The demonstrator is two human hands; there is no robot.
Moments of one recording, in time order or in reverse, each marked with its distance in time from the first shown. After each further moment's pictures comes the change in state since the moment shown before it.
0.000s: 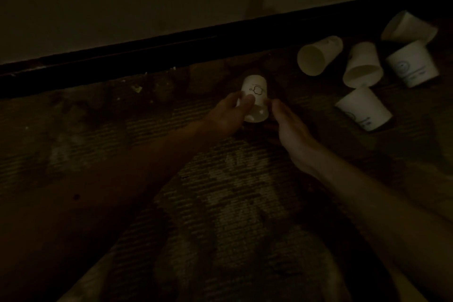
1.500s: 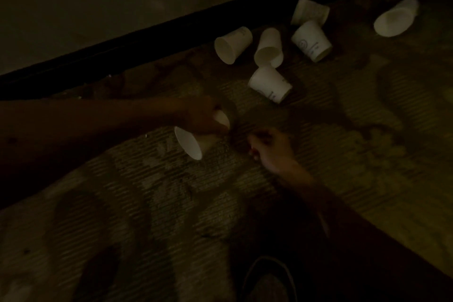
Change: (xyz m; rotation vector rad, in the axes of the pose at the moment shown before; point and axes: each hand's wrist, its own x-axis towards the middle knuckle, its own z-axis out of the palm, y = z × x) left_hand -0.039 0.087 0.106 1.105 -0.267 0.083; right_hand -0.069 0.099 -0.106 0.209 0.231 0.097
